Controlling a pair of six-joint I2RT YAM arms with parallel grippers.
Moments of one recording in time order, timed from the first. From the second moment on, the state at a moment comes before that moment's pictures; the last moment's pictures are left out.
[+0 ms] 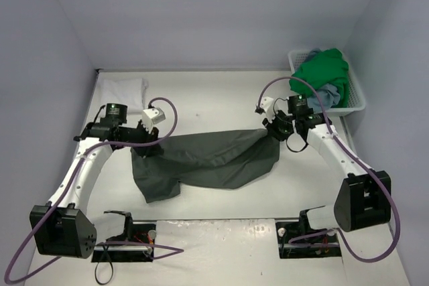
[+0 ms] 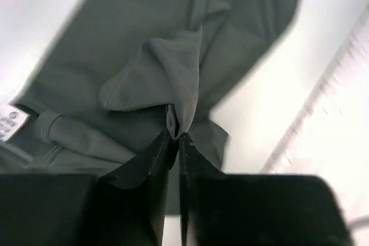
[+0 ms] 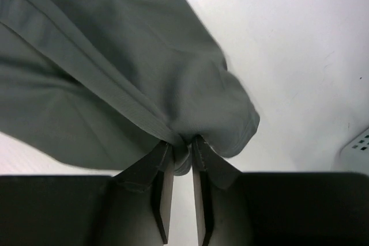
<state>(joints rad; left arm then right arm) -0.07 1.17 1.01 -0.84 0.75 0.48 0.19 1.37 0.98 -0.53 -0.38 -0.71</state>
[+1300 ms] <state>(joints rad) -0.41 1.68 1.14 -0.78 0.39 0.56 0.22 1.35 0.93 -0.64 -0.35 -0.68</state>
